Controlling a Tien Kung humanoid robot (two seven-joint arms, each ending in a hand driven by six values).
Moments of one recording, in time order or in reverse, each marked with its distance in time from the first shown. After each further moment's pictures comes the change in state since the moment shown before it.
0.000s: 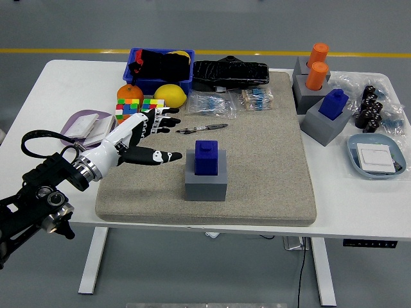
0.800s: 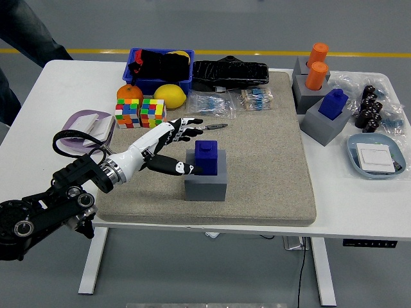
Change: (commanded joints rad) left arm -0.106 -0.074 0.149 0.116 0.009 0.041 -0.020; right arm 0.005 -0.002 -0.013 0.000 0.009 0.001 0.003
